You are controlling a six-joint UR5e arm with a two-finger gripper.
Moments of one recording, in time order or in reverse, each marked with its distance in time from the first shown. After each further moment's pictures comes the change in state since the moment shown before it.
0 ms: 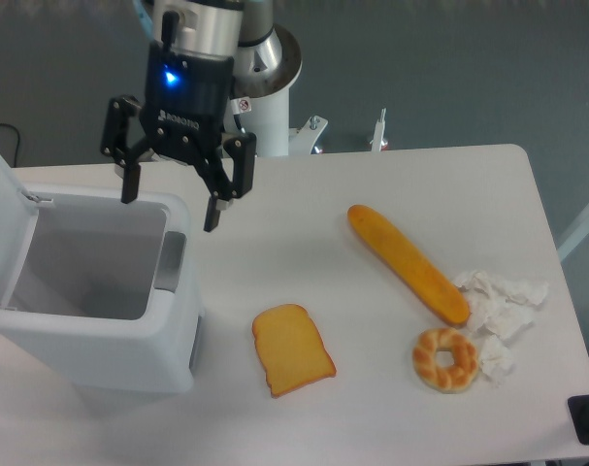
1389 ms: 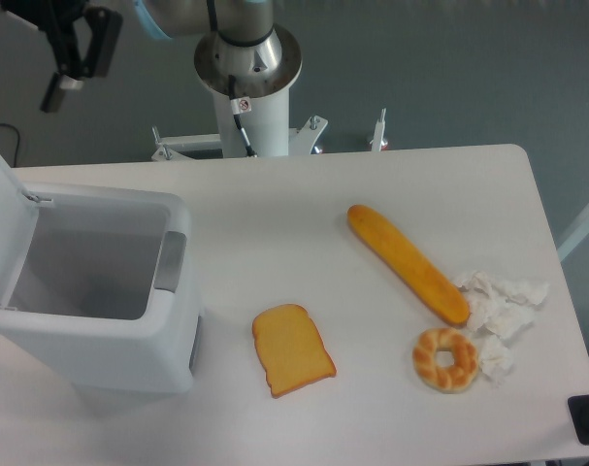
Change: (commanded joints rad) arm -0.091 0.129 -0.012 0.000 -0.290 -0.180
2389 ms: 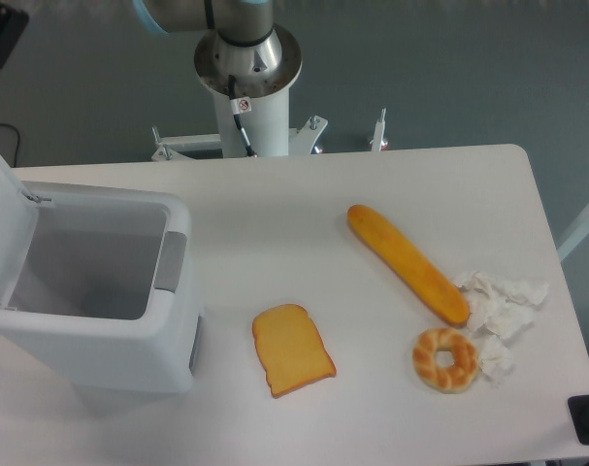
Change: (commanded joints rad) arm -0.074 -0.026 -0.021 0.012 -0.213 0.003
